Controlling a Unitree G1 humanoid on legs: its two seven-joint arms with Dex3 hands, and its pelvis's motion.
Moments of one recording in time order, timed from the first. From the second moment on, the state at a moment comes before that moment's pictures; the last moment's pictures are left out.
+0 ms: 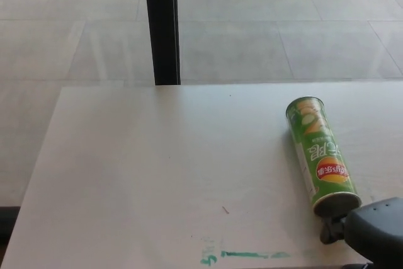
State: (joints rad) left_arm 0.05 0.73 0.63 1.23 -0.30 -0.17 -0.10; right_arm 0.01 -0.65 0.26 -0.45 -1.02 0.16 0.57
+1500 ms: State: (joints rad) left_arm 0.05 0.72 0.63 1.23 -0.30 -0.17 -0.10; right_arm 0.03 -0.67 -0.63 0.11 -0.61 0.05 0.41
